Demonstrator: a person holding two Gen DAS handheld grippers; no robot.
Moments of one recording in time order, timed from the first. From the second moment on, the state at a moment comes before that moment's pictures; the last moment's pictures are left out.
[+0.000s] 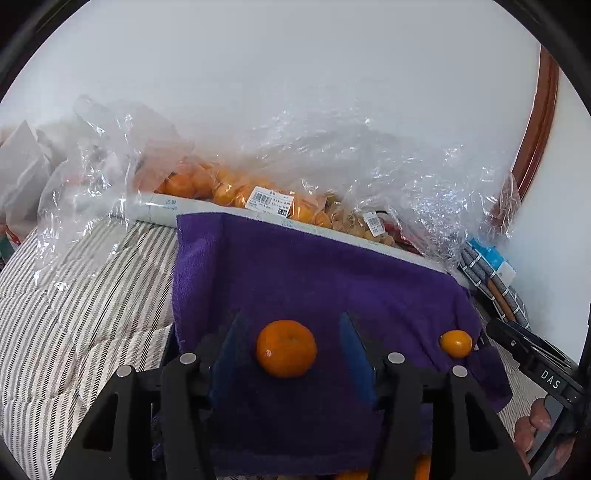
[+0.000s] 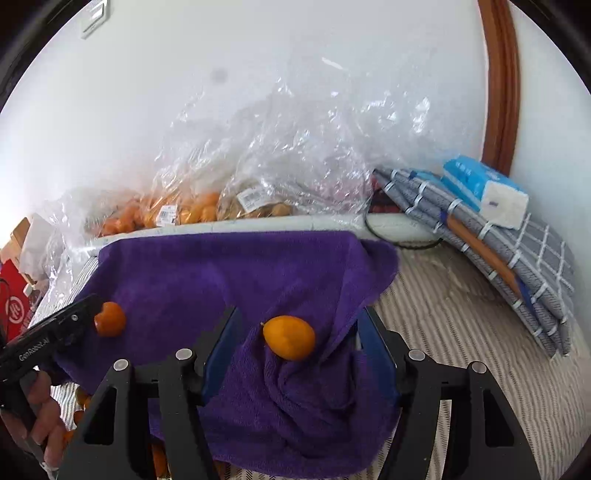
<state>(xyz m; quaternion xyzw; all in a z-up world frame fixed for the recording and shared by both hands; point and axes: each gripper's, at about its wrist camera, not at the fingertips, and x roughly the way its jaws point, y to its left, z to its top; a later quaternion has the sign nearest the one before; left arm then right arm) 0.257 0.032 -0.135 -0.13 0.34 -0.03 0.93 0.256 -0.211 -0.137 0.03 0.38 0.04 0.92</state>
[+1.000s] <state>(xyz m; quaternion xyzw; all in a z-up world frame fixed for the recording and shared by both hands) 0.146 0.090 -0.130 -0.13 0.32 0.03 0.94 0.161 -0.173 -0.171 0.06 0.46 0.11 0.88</state>
